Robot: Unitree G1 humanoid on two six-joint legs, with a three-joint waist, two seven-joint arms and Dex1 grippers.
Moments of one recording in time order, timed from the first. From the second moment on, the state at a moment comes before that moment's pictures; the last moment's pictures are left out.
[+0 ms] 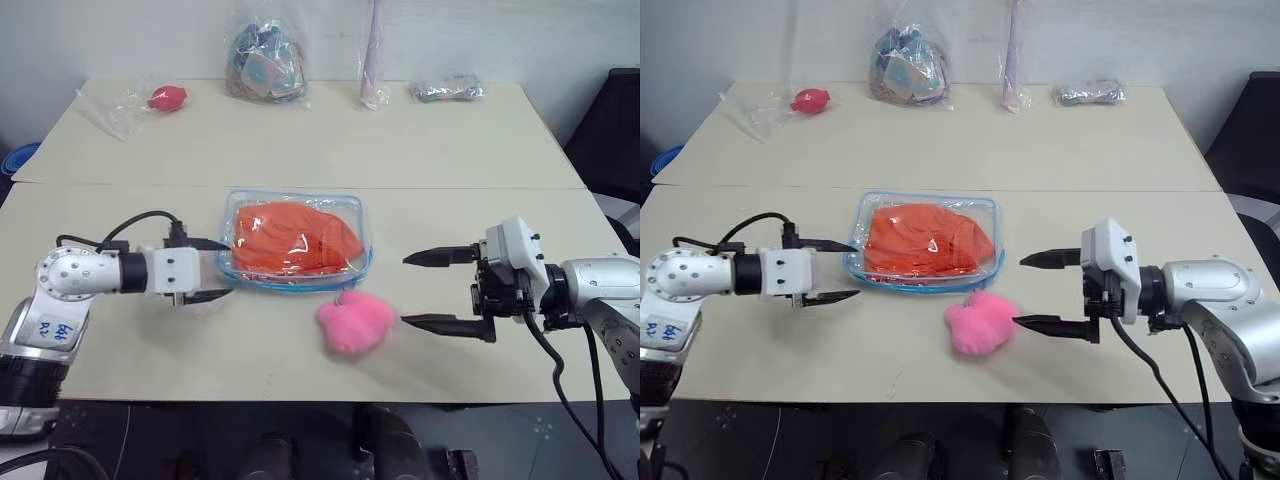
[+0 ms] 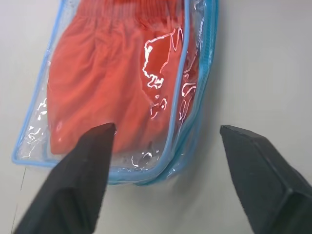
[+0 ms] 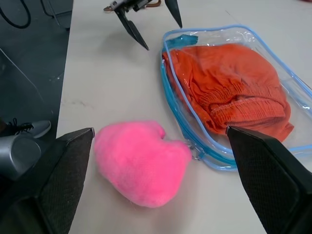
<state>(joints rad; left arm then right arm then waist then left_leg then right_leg) -0.32 0.95 0.07 -0.03 -0.15 -0.09 -1.07 -0.30 -0.90 -0.13 -0.46 0.67 0.57 1.15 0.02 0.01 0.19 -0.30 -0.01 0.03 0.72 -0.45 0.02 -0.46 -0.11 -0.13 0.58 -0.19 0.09</state>
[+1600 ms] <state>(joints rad) -0.65 0.59 -0.48 -0.22 -0.26 0.59 -1.10 -0.33 -0.92 -0.03 -0.43 0.57 0.47 1.19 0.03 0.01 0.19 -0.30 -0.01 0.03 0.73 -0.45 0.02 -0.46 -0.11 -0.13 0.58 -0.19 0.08</state>
